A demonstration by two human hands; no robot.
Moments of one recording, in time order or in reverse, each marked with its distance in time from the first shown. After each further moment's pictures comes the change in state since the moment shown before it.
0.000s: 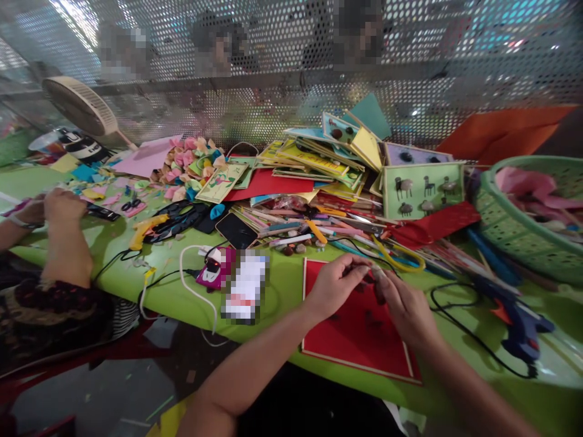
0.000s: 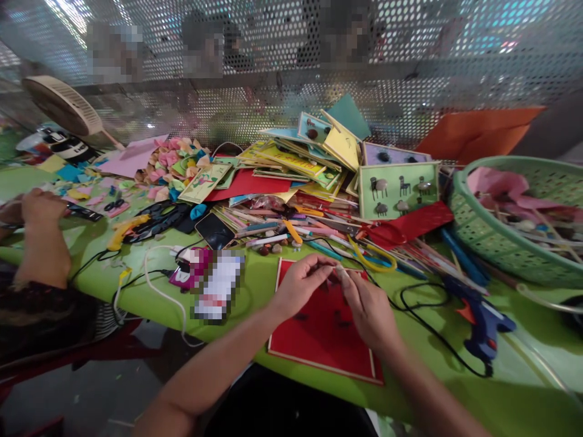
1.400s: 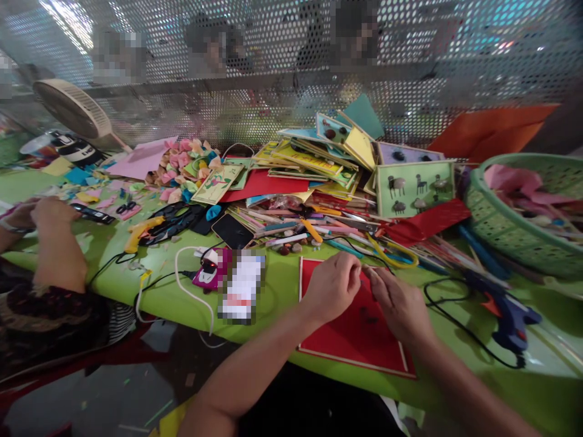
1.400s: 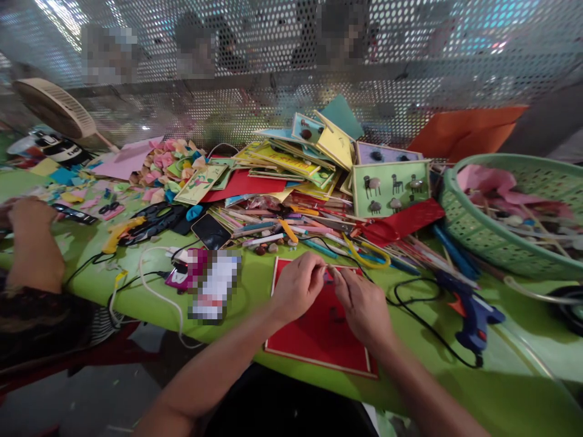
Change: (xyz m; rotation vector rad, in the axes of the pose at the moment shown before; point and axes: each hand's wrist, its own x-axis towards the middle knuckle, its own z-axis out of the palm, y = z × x) left_hand -0.005 -0.002 -0.002 0.891 0.145 0.497; right_hand -0.002 0.003 0.004 -0.107 0.014 0.030
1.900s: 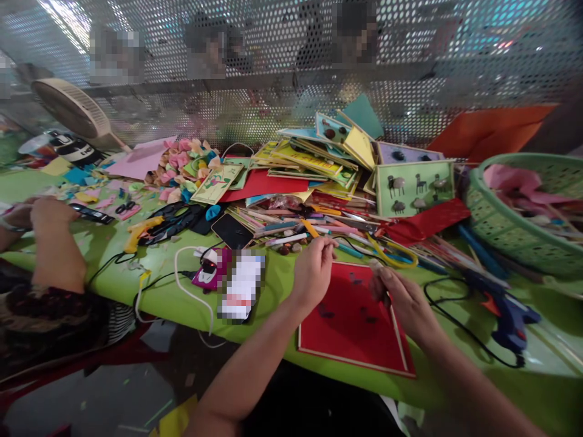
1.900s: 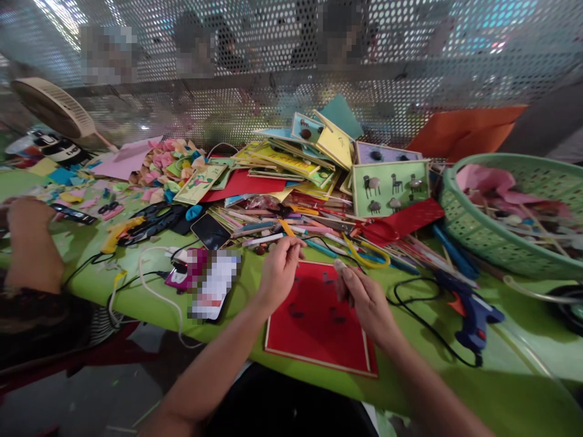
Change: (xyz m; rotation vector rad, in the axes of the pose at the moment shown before) left_hand 0.013 -0.014 -0.025 -0.129 0.144 -0.285; right_hand 0.004 -0.005 -0.006 0.621 -0.101 0.306
